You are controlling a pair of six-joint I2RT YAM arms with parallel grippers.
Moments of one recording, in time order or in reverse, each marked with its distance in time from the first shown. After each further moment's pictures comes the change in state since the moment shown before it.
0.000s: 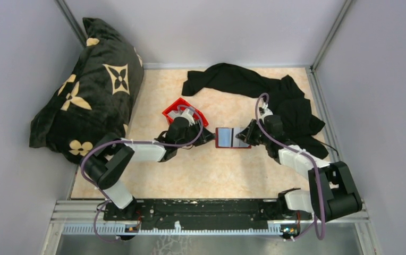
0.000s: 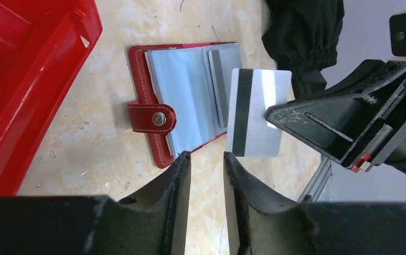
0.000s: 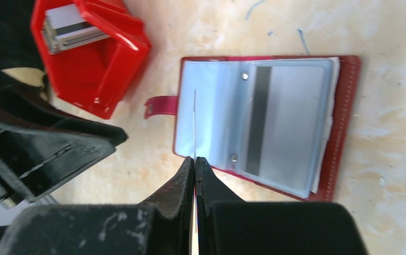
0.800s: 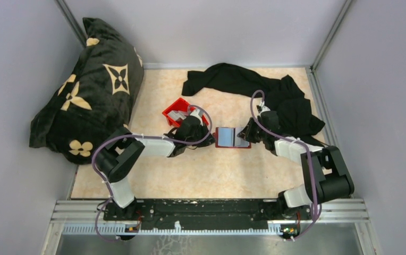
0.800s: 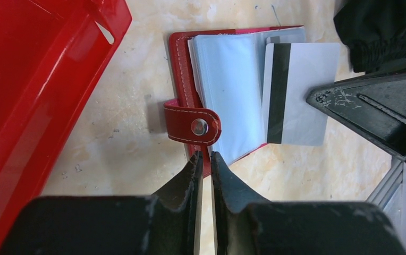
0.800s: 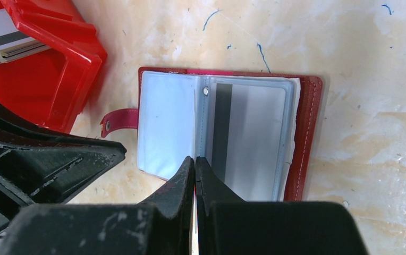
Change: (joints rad) left arm -0.047 0.116 0.146 -0.216 -0.097 0.126; right arm -0.014 0.160 0.084 -0.053 0.064 -0.080
